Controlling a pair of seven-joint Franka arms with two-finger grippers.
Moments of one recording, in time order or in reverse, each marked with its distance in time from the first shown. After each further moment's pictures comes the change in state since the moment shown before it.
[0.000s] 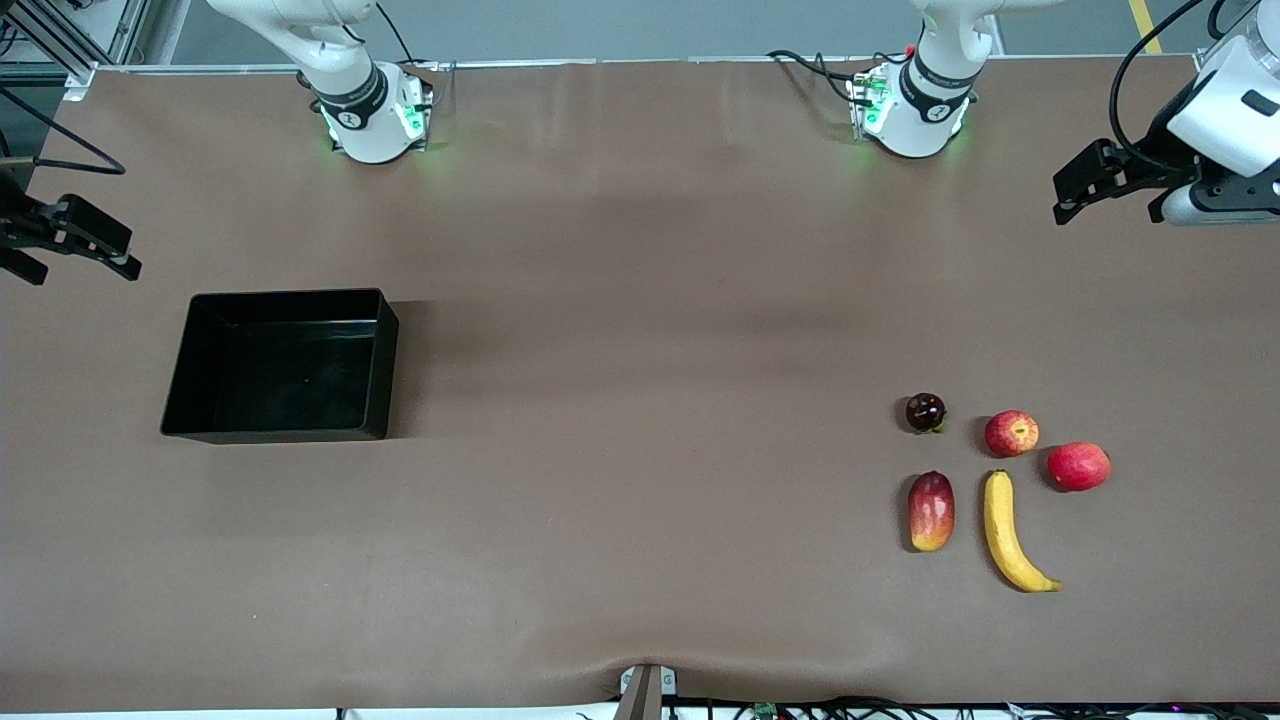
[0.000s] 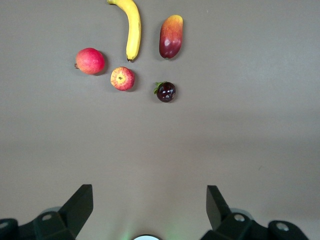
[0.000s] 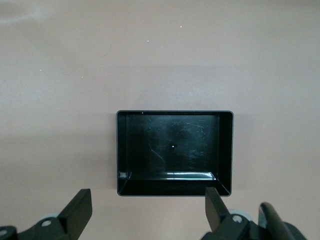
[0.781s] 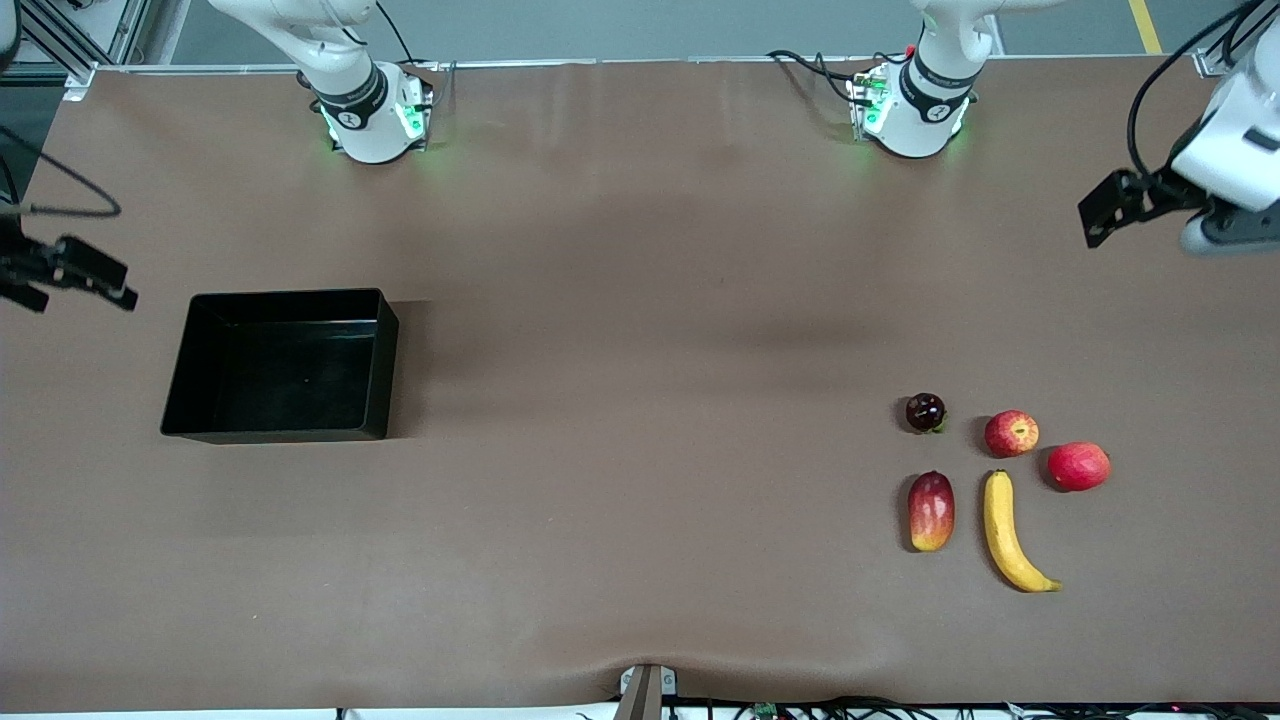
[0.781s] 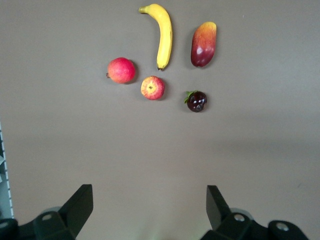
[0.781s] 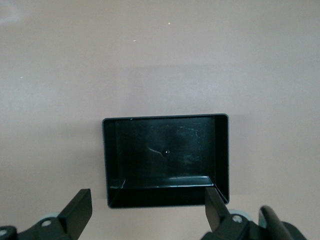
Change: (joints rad) left arm 0.001 0.074 -0.002 0.021 0.135 0.052 0.002; right arm -0.051 0.102 -0.002 -0.002 -0.001 0.065 0.000
